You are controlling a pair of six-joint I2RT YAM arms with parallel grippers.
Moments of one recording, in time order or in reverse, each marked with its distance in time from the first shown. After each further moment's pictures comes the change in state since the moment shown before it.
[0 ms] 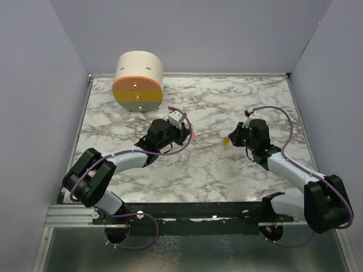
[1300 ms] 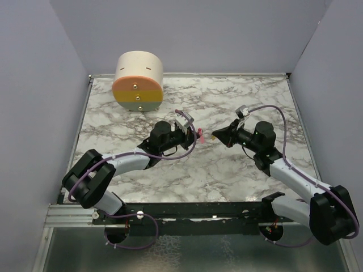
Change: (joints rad) left arm -0.066 -0.012 0.003 0.051 0.124 0.015; right arm 0.048 -0.150 -0.043 0.314 -0.499 -0.135
